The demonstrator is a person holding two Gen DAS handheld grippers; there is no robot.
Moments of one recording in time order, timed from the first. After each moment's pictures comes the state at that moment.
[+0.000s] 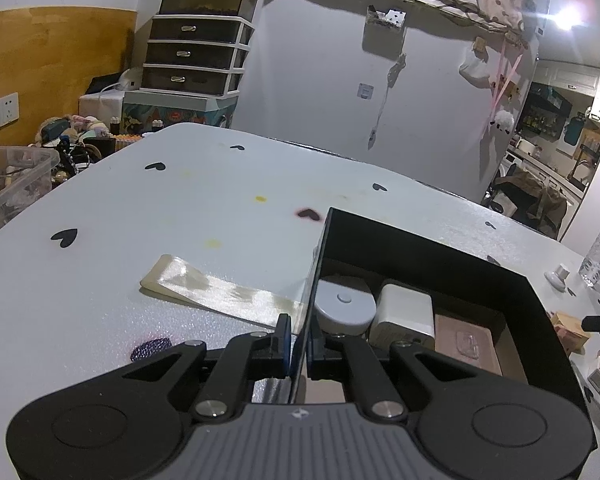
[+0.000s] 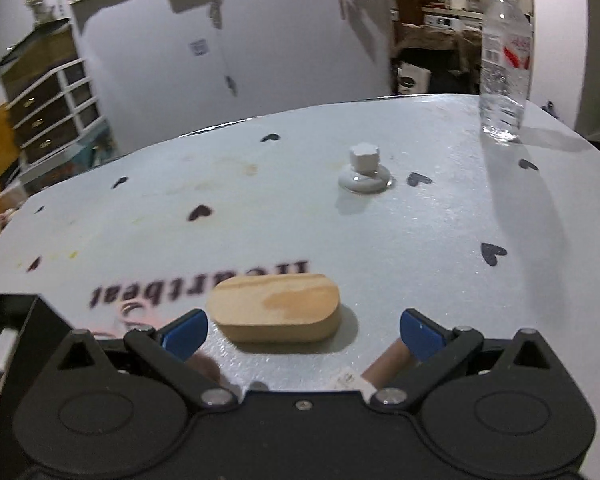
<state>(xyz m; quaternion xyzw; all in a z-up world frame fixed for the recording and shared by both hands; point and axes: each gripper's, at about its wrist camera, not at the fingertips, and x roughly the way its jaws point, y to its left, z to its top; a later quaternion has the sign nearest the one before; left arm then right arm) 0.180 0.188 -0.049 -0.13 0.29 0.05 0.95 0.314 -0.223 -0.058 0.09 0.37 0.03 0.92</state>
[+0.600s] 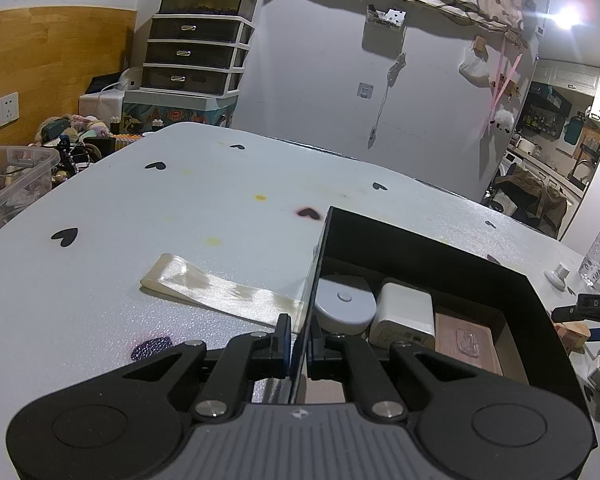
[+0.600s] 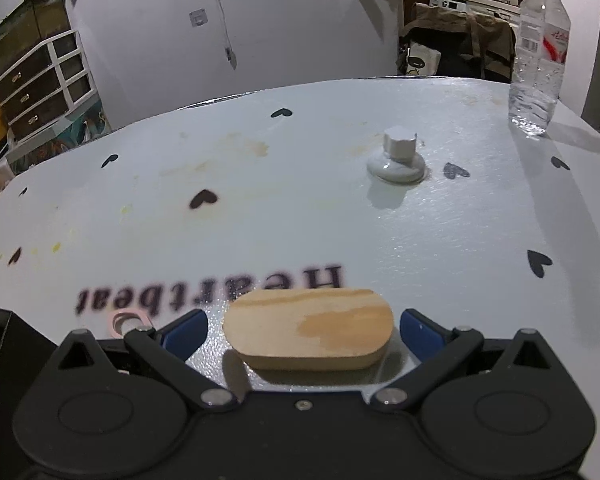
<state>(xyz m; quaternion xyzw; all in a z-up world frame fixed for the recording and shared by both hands) 0.181 0.188 -0.050 -0.13 0.30 0.05 0.95 0.352 -0.195 -0.068 0.07 0.41 0.04 0.91</state>
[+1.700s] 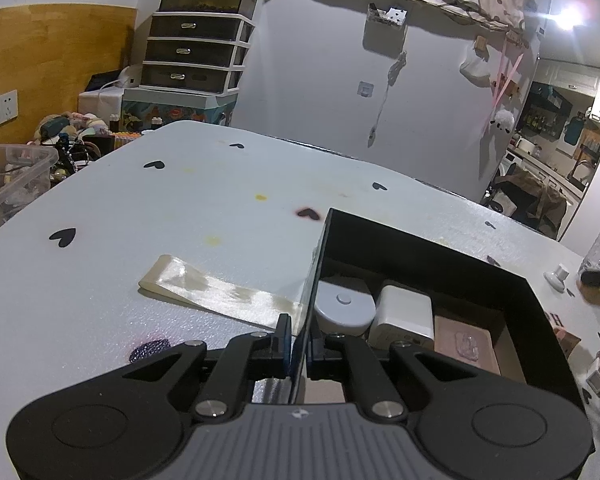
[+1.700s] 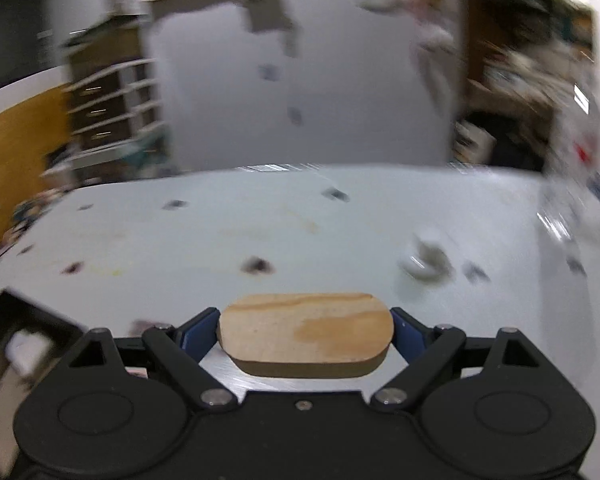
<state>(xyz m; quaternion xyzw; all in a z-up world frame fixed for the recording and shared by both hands) 0.182 0.190 -0.051 -0.13 0.30 0.05 0.94 0.328 -0.196 -0.010 0.01 0.31 0.15 0.94</state>
